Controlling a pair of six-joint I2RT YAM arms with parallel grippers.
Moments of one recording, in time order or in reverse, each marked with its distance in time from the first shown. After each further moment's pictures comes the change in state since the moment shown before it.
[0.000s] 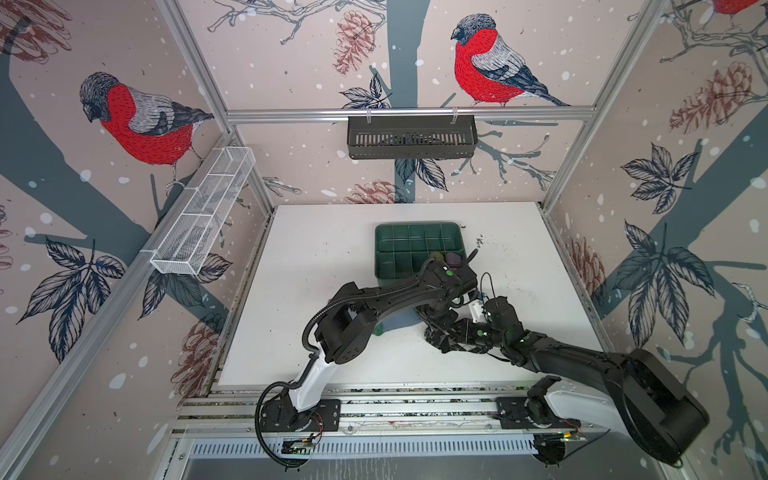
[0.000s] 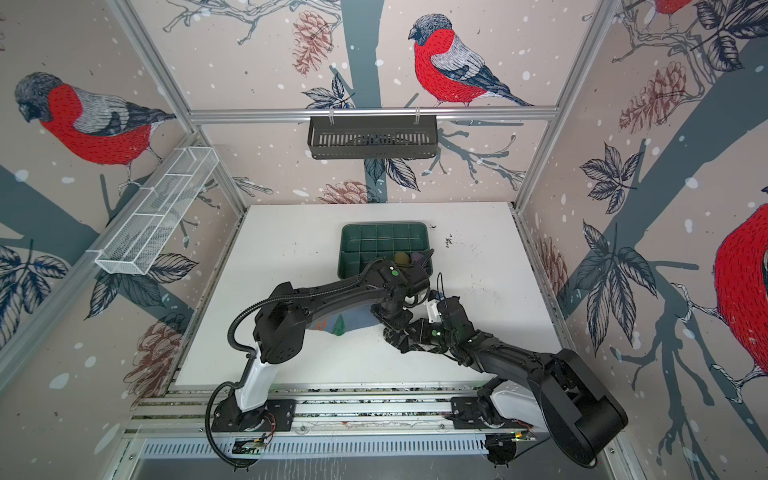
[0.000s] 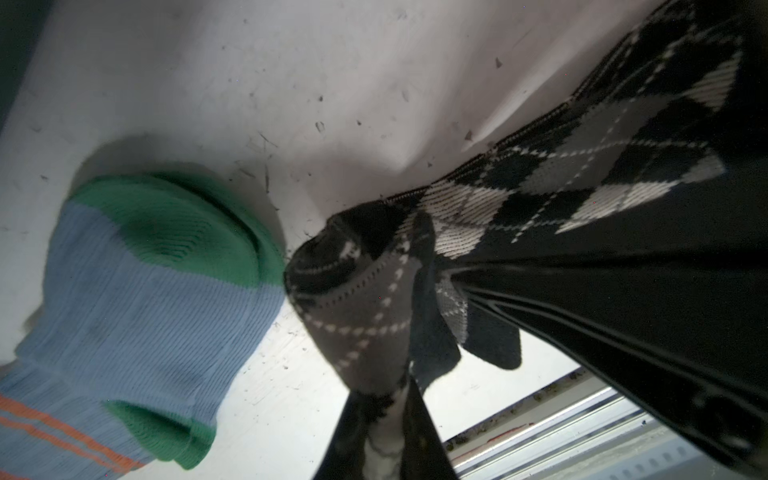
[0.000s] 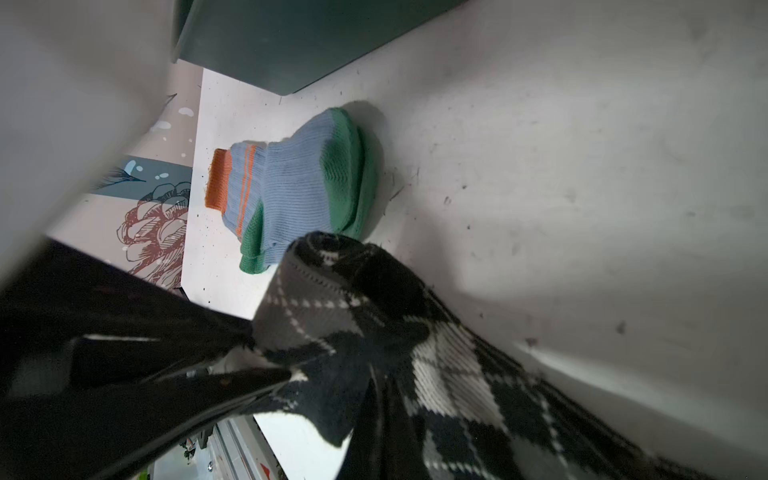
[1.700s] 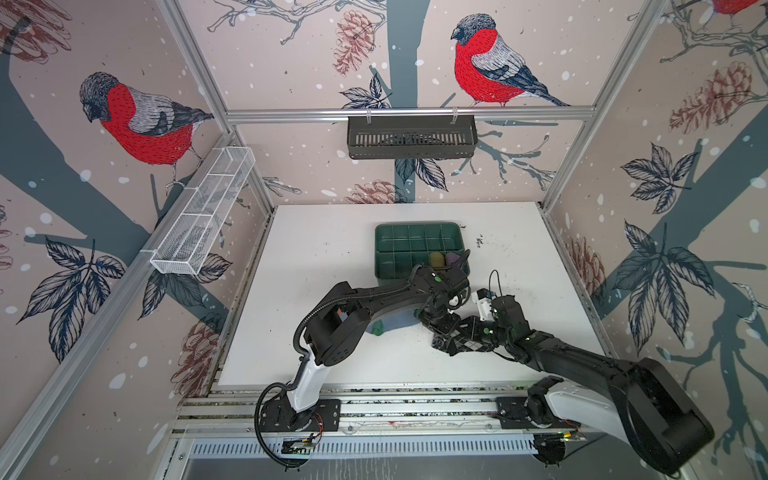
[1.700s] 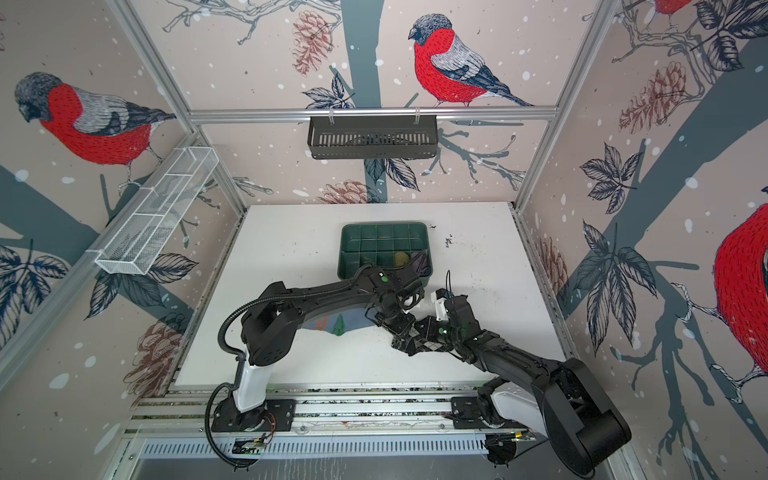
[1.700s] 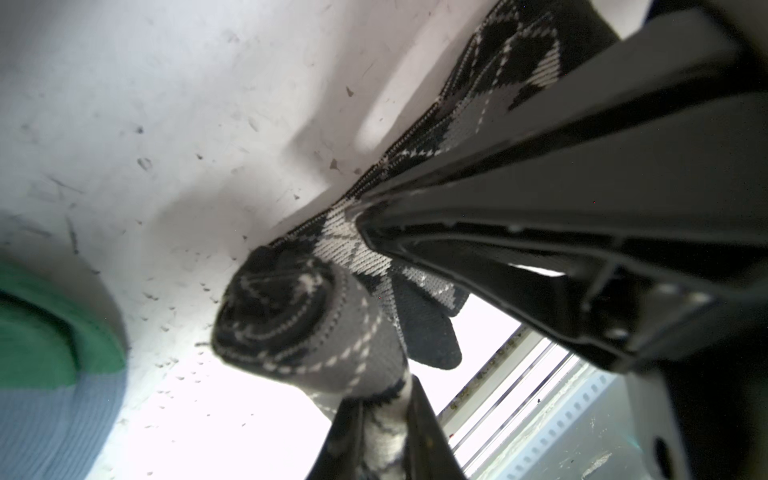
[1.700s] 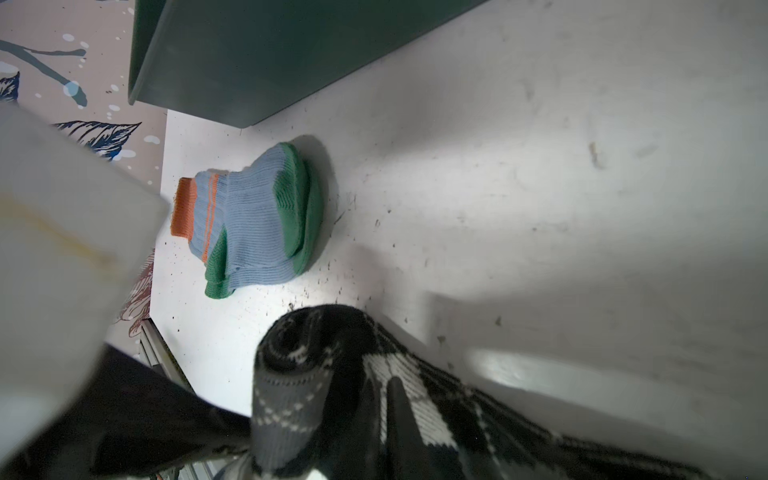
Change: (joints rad) left arm 0.028 -0.083 -0.211 0.286 0.281 0.000; right arm -0.093 -0.095 -0.001 -0.138 0.036 -0.052
